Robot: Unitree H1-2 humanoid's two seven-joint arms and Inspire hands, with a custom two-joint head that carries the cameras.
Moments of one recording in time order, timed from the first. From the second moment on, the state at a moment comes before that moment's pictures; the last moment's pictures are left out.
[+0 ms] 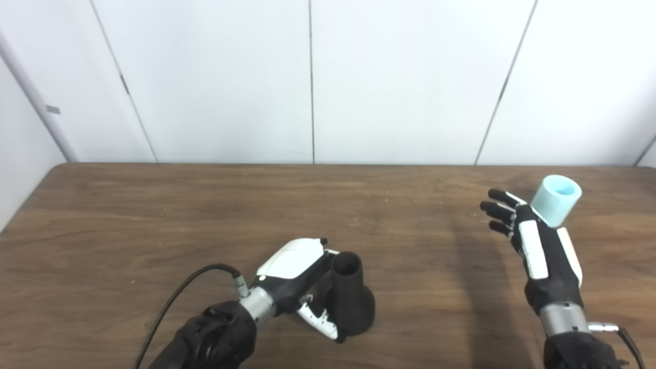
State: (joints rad) left arm -0.31 0.34 -0.54 -0.29 0.66 0.27 -0.48; right arm -0.07 -0.15 -0.15 -0.40 -0.05 0.35 -0.03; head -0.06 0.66
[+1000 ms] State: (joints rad) left arm -0.36 0.36 -0.57 -0.29 0.68 0.28 -0.57; right arm -0.29 -0.51 -0.15 -0.37 -0.32 0.43 0.00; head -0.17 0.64
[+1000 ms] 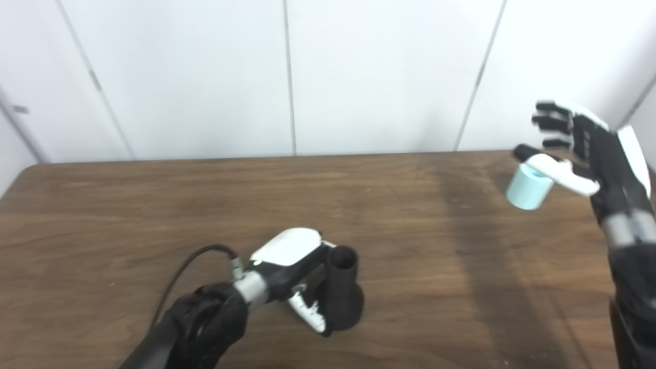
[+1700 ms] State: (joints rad) left arm -0.33 0.41 -0.51 -0.28 0.62 0.19 -0.56; right arm -0.52 -0.66 0.07 0.06 -0.77 0.47 0.27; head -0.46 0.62
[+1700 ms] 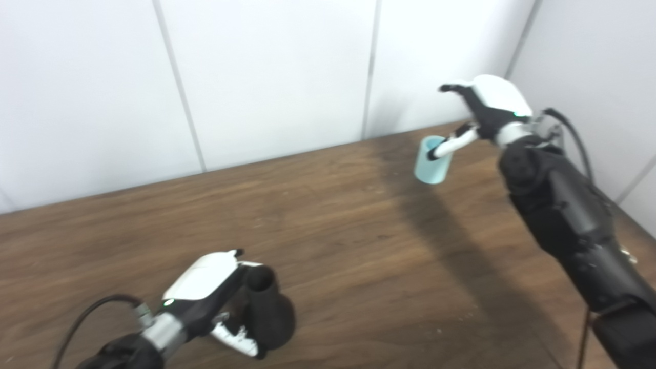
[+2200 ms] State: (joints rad) left arm -0.32 0.43 -0.50 -0.28 0.60 0.14 -0.56; right arm -0.67 -0.61 0.05 0.30 -0.86 0.47 0.43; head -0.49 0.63
